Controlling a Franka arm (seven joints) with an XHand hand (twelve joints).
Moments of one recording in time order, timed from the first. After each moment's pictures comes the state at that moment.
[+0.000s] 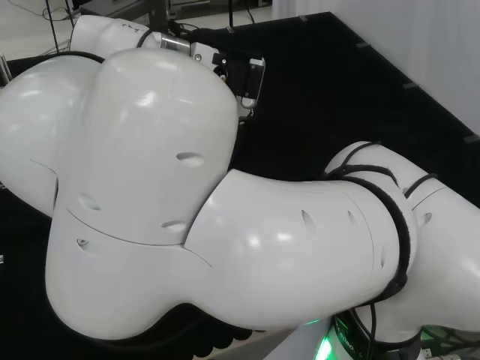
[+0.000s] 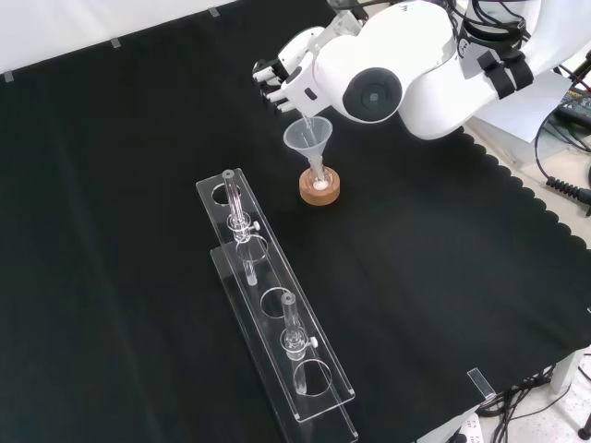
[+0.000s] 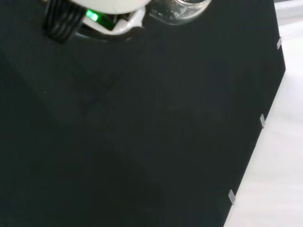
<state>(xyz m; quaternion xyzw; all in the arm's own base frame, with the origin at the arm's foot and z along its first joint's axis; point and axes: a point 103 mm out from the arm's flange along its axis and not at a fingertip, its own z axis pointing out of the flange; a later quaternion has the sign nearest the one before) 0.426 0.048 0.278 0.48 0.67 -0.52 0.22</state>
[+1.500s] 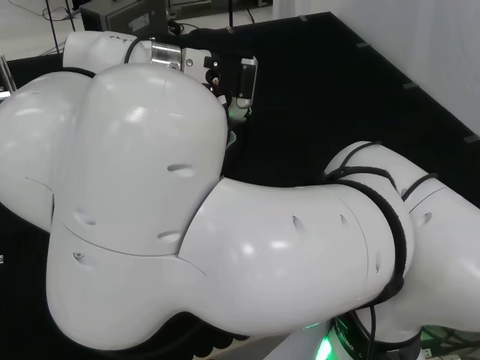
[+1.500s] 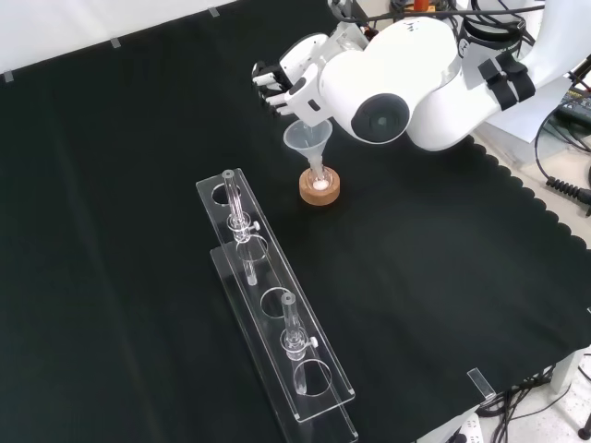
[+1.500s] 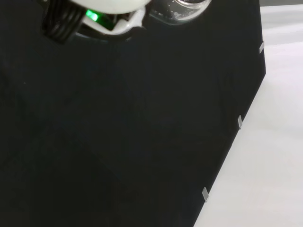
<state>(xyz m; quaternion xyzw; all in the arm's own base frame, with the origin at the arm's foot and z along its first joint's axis) 0.430 0.056 0.279 0.46 0.65 -0.55 0.25</state>
